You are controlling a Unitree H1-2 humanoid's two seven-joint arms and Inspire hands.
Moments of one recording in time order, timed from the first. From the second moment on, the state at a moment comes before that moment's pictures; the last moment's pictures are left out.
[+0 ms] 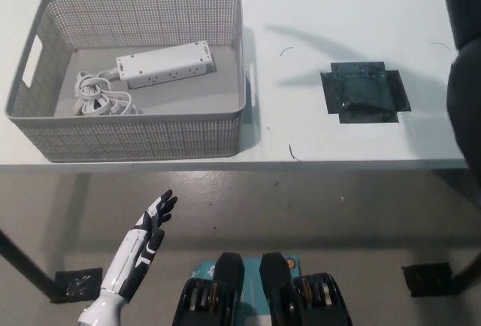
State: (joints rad) left_arm -0.07 0.18 -0.11 0.21 0.11 -0.43 -0.05; right_arm -1.61 -0.16 -0.23 1.03 -0.36 0.25 0.86
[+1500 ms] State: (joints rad) left_arm -0.06 0.17 -0.11 0.25 0.11 -0.42 -0.05; right_arm -0.34 0.19 -0.19 -0.13 -0.36 0.13 0.61
